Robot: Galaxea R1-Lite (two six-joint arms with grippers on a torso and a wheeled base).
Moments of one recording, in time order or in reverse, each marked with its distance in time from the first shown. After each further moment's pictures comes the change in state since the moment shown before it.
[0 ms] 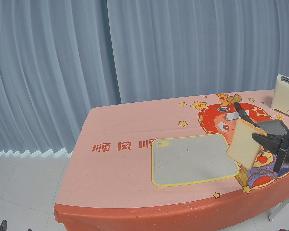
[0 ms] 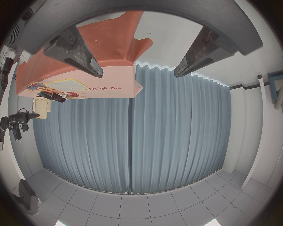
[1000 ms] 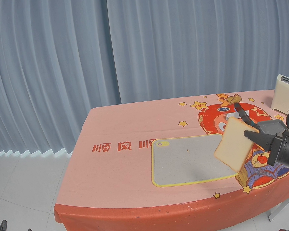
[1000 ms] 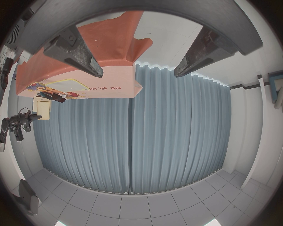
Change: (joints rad) left arm -0.001 0.000 0.000 0.000 0.000 0.001; right arm 0.065 0.060 -0.050 -0.009 -0.043 0.296
